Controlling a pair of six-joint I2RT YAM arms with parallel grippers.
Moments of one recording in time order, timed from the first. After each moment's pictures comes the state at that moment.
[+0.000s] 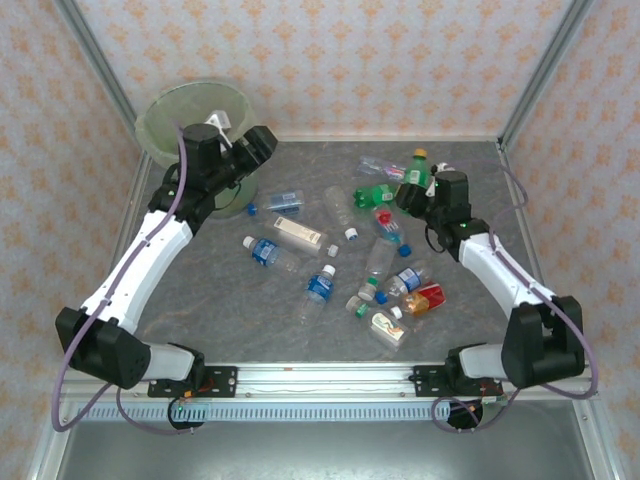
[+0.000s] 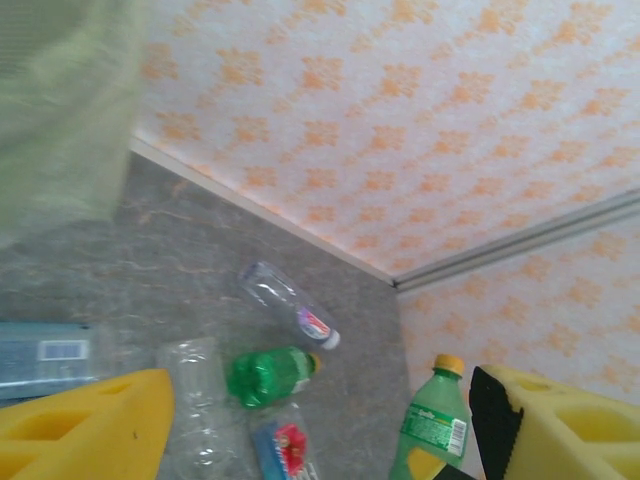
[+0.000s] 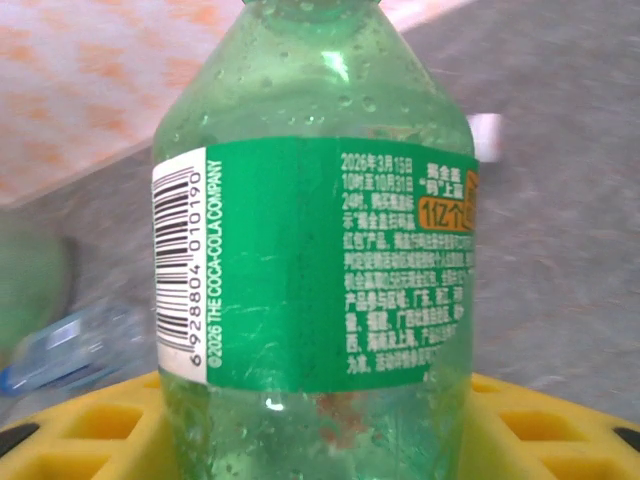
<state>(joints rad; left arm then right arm) -0.27 1.36 1.34 -0.30 0.16 -0.89 0.21 1.31 0.90 -0.13 -0.11 0.49</state>
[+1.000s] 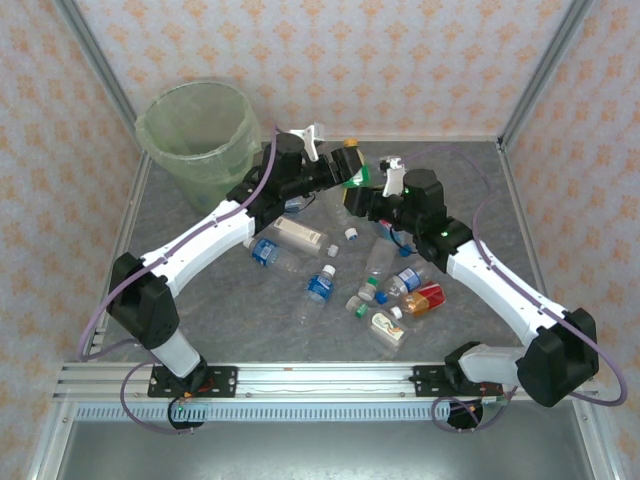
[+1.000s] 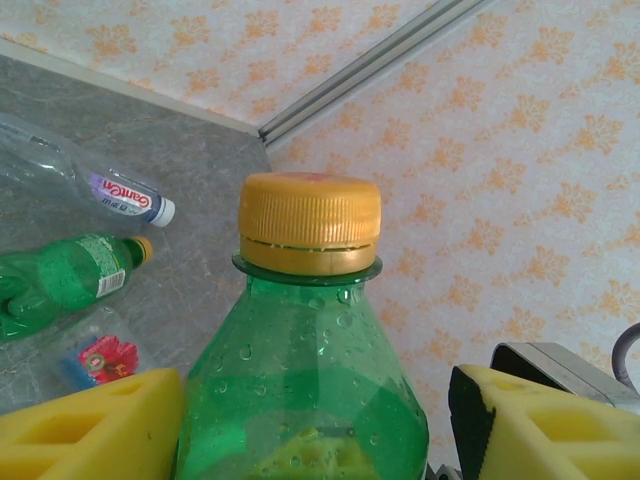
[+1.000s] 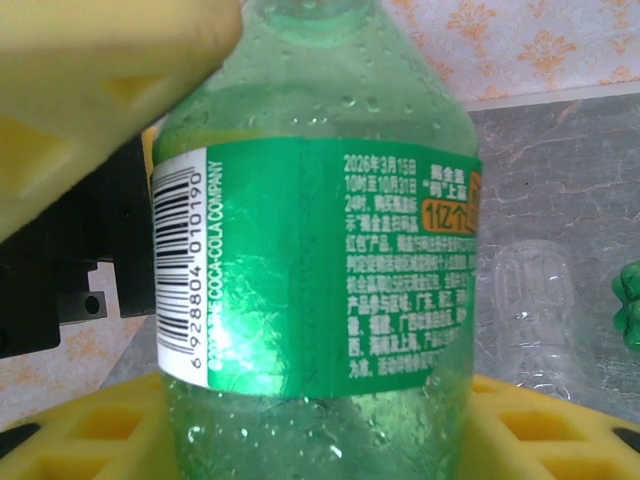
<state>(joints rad) -0.58 1.63 1.44 -0.06 0.27 -0.90 0.50 1.24 1.00 -0.09 -0.28 0.48</state>
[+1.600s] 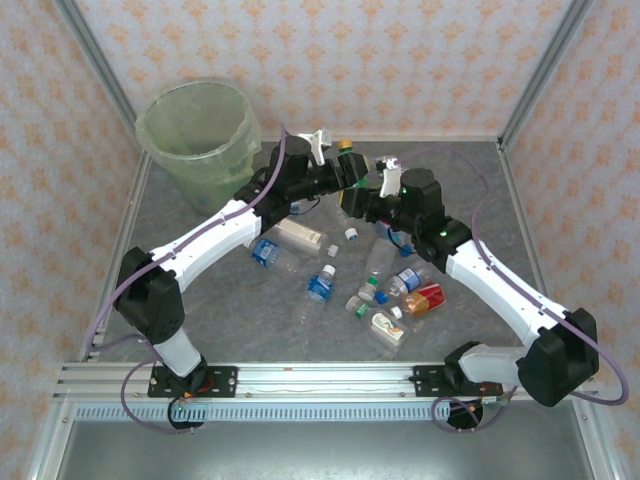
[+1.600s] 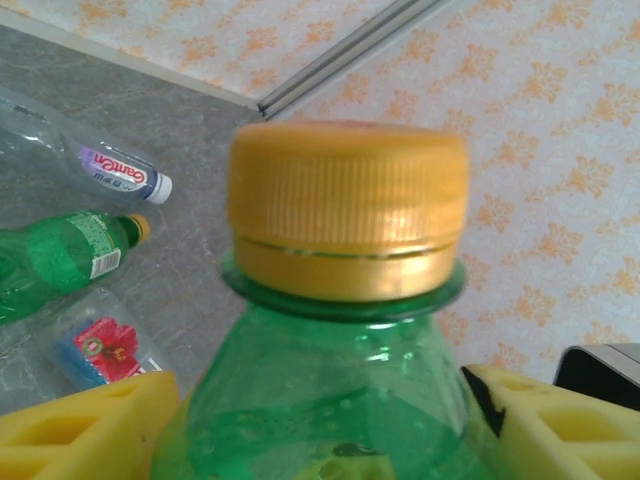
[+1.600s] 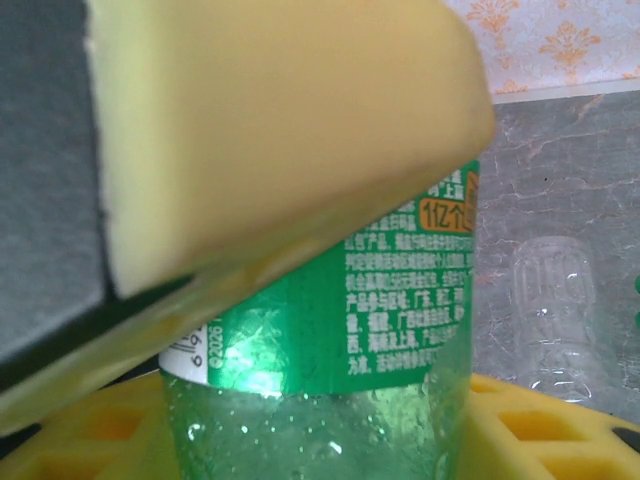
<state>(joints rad) -0.59 1.67 1.44 -0.05 0.31 -0.89 0.52 1.24 1.02 -0.11 -0.29 0.48</state>
